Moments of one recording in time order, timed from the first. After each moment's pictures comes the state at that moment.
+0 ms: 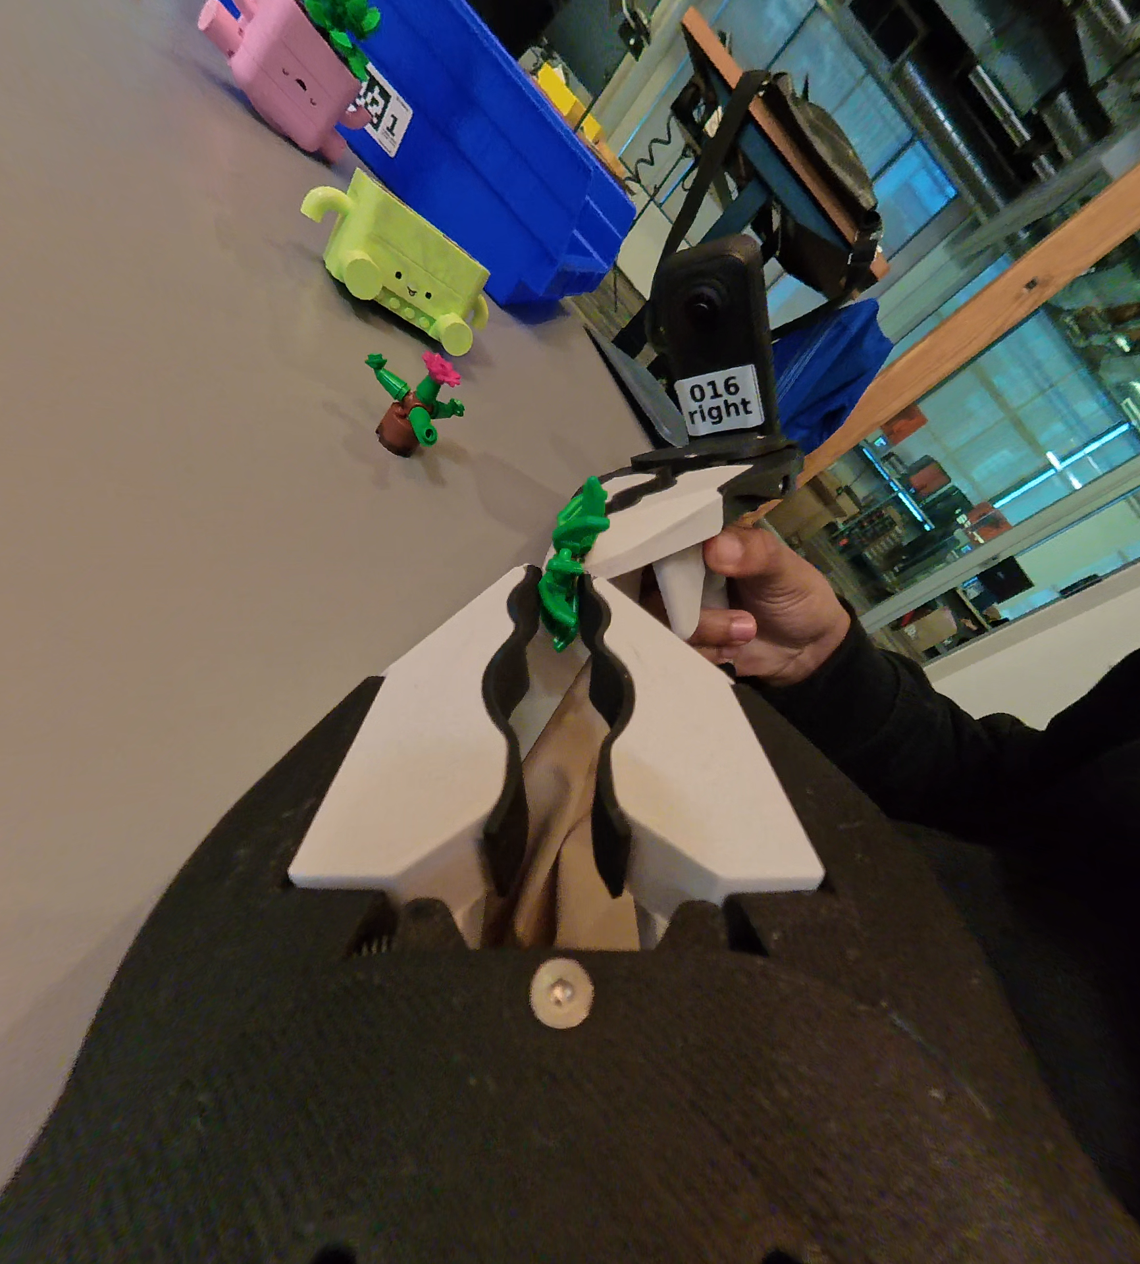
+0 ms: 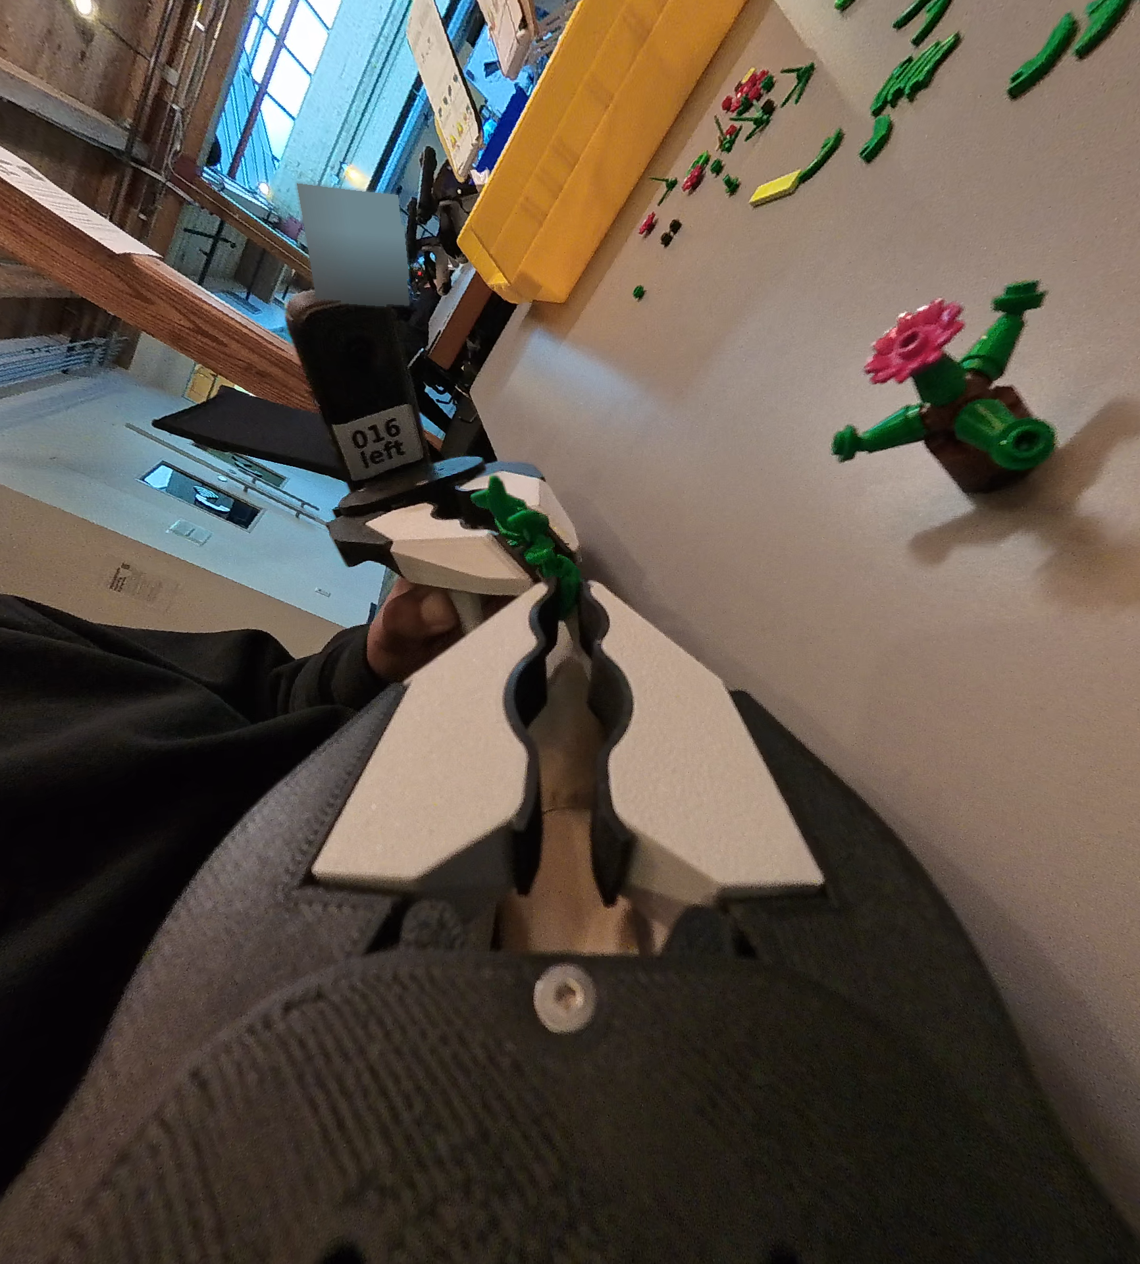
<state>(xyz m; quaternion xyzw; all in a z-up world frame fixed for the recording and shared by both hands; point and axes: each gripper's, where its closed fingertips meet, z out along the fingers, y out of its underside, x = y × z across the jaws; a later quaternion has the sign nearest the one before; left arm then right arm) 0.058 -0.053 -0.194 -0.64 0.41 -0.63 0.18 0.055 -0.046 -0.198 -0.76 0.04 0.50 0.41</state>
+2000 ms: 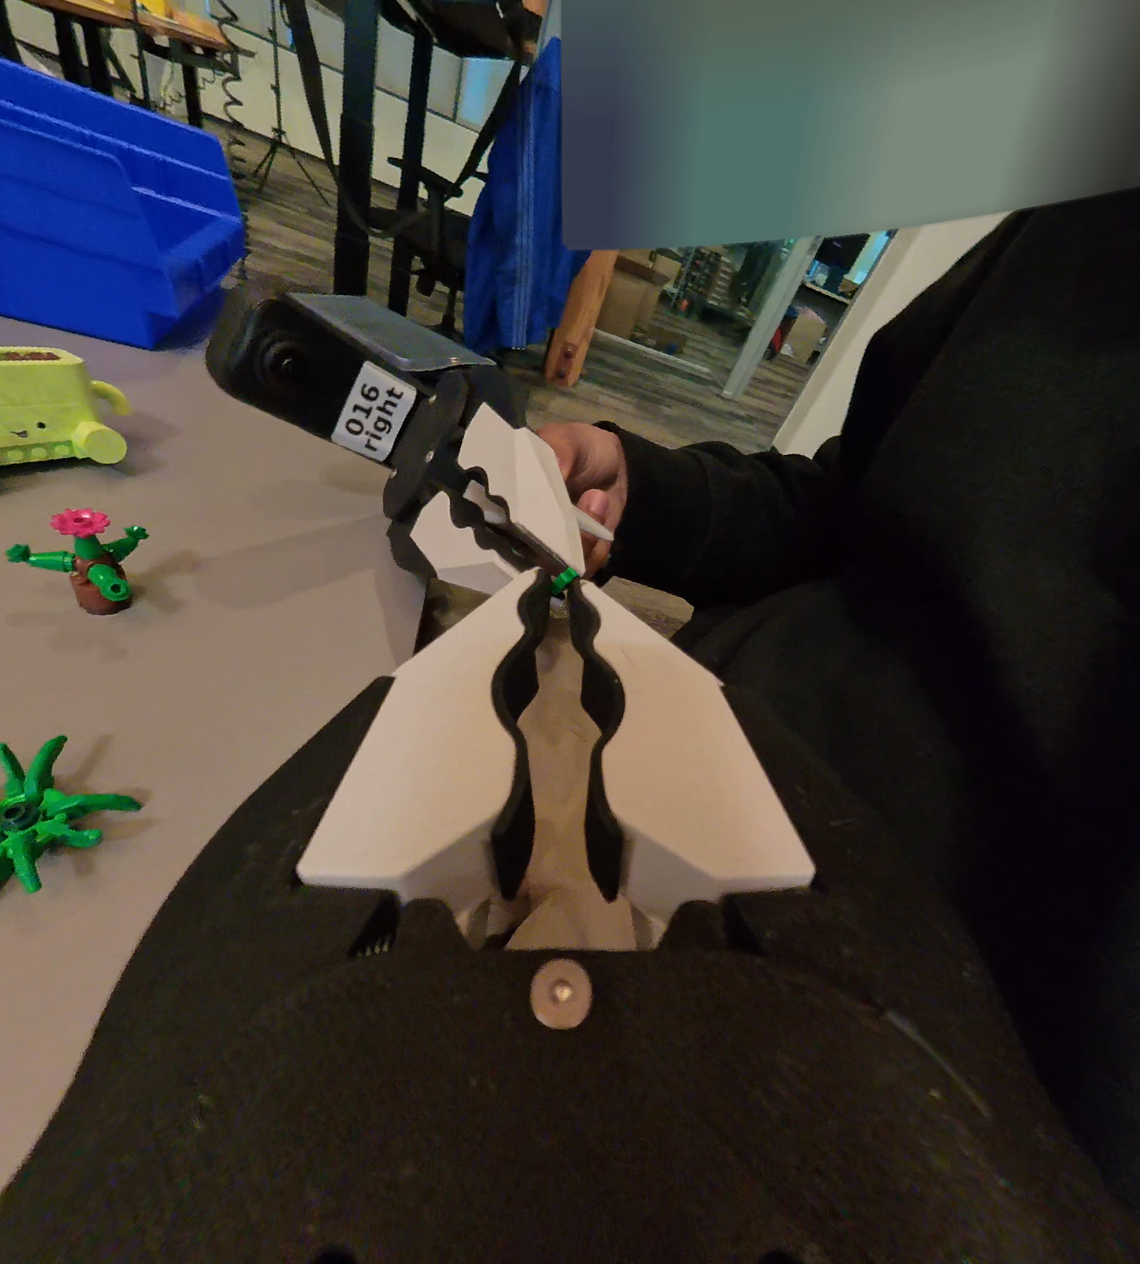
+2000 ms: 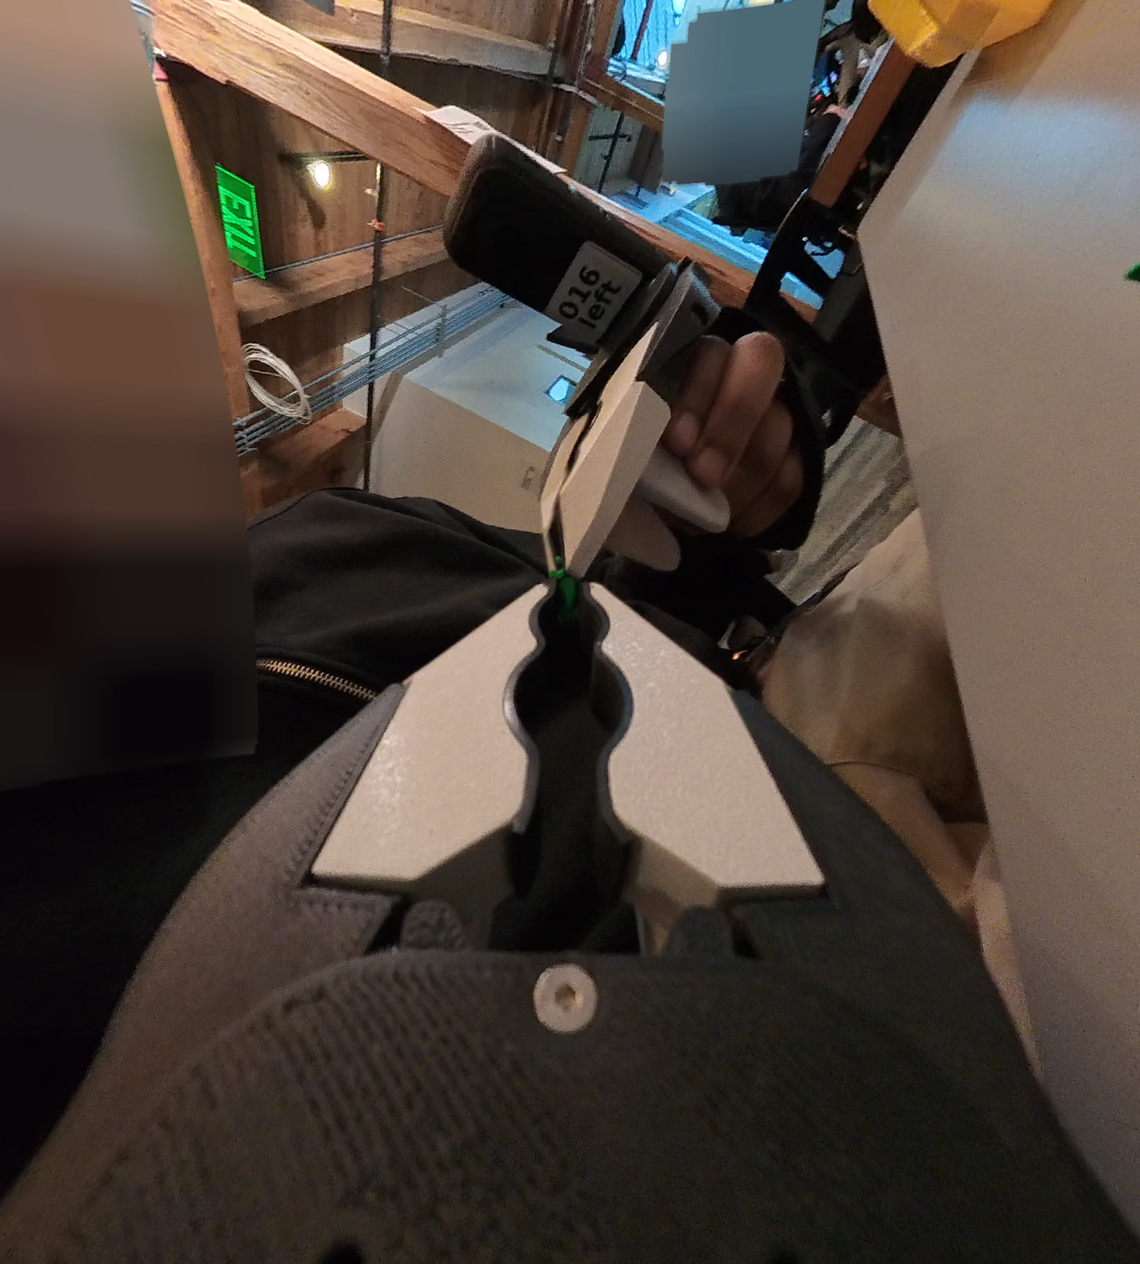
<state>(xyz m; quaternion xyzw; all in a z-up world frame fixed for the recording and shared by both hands) 0.018 -0.116 -0.147 -0.42 0.63 -0.64 0.17 0.010 -0.103 -0.147 -0.61 -0.03 0.74 0.28</state>
